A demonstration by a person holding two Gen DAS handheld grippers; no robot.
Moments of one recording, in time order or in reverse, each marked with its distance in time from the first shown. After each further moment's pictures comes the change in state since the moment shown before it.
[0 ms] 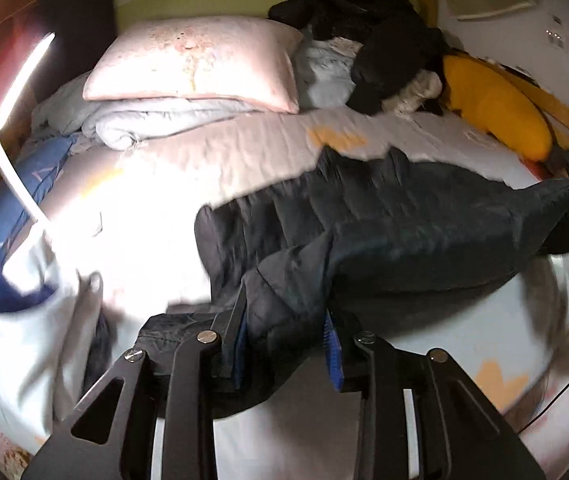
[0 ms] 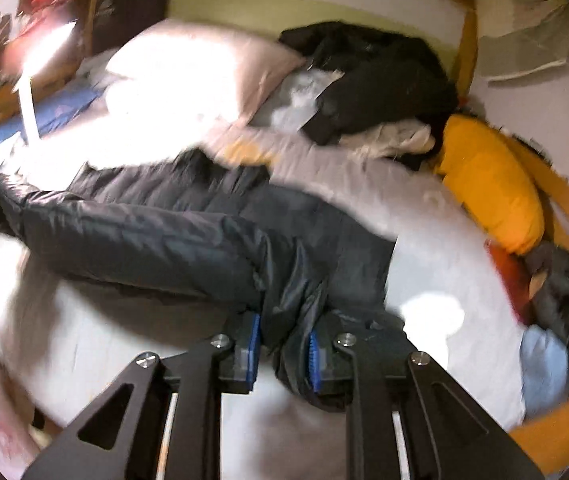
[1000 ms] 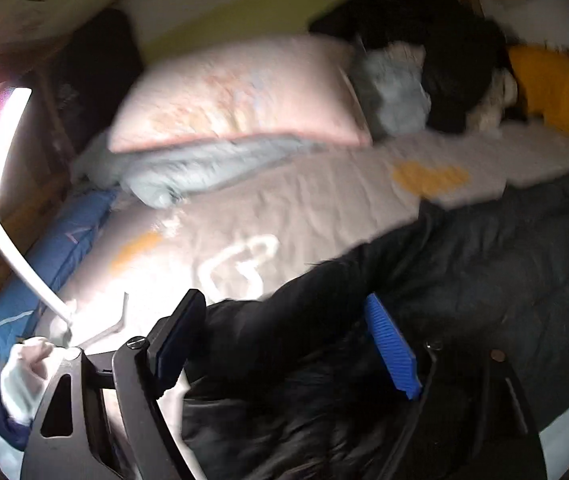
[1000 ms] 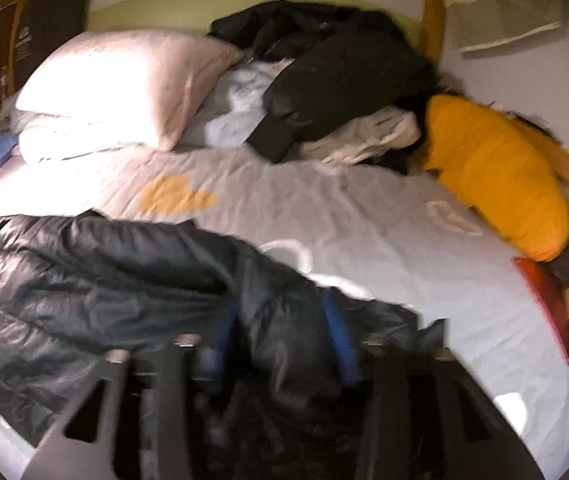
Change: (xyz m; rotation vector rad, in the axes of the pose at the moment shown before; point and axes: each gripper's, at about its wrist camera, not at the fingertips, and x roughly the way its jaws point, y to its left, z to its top) left arm 0.130 0.018 0.067 0.047 -0.176 0.278; right arm 0.160 -0.019 0.063 0.147 -0.047 -0.174
